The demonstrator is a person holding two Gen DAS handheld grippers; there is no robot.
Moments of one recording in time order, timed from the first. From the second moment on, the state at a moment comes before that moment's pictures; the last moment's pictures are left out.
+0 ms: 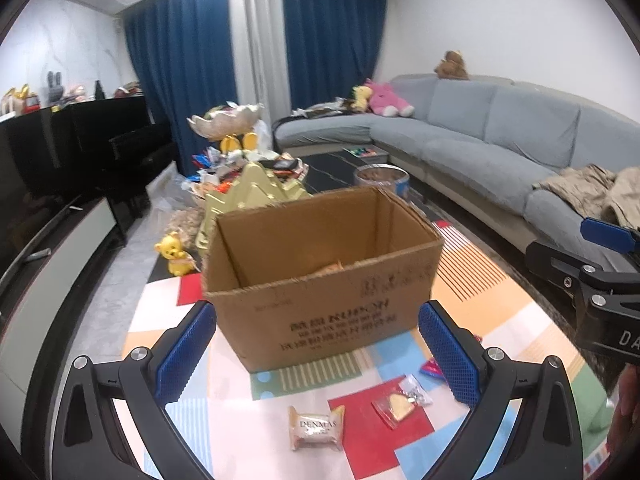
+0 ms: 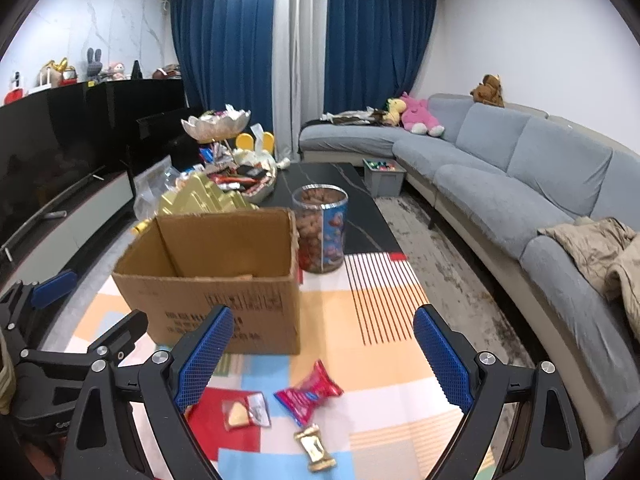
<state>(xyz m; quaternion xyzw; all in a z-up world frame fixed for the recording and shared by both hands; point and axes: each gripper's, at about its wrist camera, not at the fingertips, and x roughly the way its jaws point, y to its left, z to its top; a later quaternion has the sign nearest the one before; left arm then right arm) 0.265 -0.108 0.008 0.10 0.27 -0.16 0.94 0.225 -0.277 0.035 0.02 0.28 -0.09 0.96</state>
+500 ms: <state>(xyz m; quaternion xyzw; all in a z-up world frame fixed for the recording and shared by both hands) 0.260 -0.134 -0.033 0.17 0.31 -0.25 0.90 0.212 -0.284 -0.015 0.04 0.33 -0.11 0.94</state>
